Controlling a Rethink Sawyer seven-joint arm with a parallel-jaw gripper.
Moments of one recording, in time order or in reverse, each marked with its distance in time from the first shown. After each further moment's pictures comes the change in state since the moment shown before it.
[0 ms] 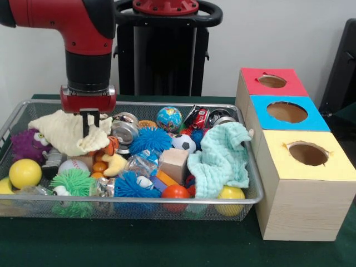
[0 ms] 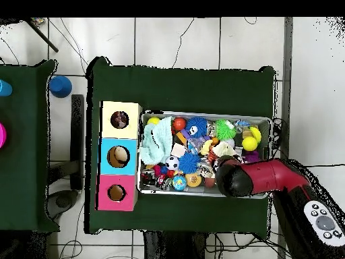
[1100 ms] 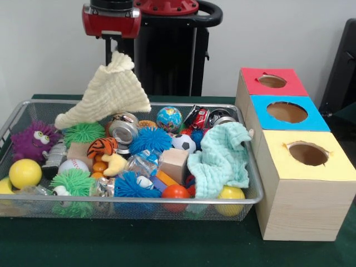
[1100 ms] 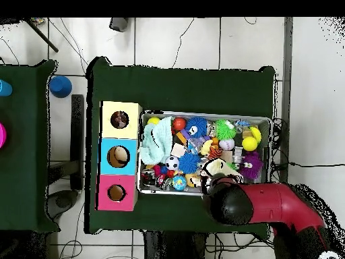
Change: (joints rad) arm 0.010 -0.379 0.031 0.269 0.316 0.142 0.000
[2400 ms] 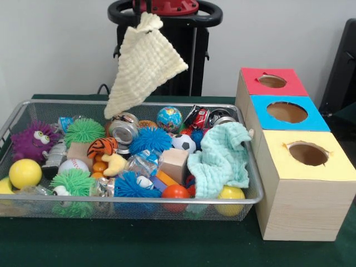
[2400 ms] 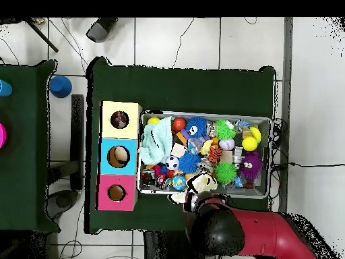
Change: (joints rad) arm -0.021 -0.248 0.057 0.223 0.273 0.015 0.000
